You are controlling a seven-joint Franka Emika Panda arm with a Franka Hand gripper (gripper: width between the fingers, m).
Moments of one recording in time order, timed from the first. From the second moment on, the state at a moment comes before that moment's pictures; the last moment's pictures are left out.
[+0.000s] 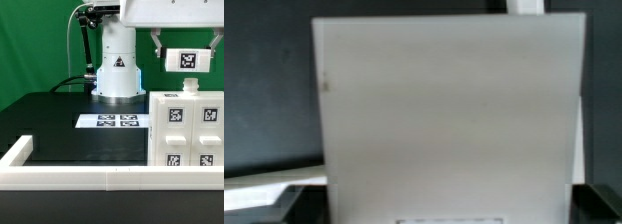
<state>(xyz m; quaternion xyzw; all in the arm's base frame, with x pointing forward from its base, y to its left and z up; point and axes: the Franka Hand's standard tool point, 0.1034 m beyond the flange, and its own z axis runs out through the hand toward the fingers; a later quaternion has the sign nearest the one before) 0.592 0.070 0.188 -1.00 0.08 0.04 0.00</state>
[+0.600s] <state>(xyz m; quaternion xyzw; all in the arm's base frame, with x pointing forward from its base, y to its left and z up) 0.592 0.079 0.172 -1.00 0.06 0.03 0.00</state>
